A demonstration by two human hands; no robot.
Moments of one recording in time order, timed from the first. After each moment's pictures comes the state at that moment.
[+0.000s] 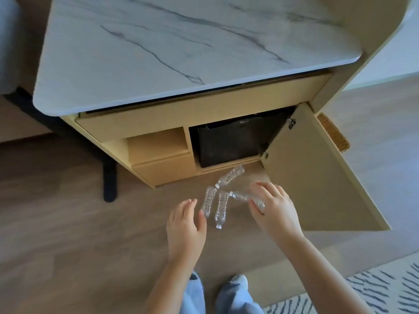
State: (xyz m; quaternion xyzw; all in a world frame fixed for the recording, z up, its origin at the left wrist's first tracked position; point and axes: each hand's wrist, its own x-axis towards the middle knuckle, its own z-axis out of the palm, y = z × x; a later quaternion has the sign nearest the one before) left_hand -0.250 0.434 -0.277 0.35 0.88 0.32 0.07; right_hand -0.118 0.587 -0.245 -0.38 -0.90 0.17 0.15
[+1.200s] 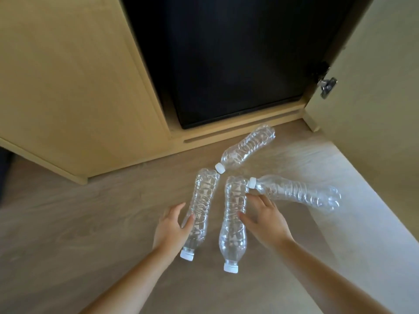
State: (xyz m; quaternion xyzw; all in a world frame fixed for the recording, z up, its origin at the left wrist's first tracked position) left_hand -0.325 0.503 -0.932 0.29 0.88 0.28 0.26; right_hand -0.151 0.651 -0.900 -0.44 -0.84 0.31 0.00
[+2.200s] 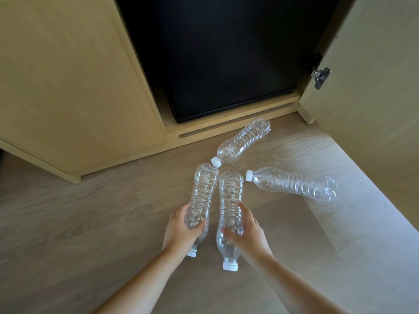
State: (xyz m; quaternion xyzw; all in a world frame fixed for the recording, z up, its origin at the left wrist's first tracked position) left_hand -0.300 0.506 -0.946 0.25 0.85 0.33 0.32; right_hand -0.150 0.595 -0.930 -0.52 -0.68 0.51 0.02
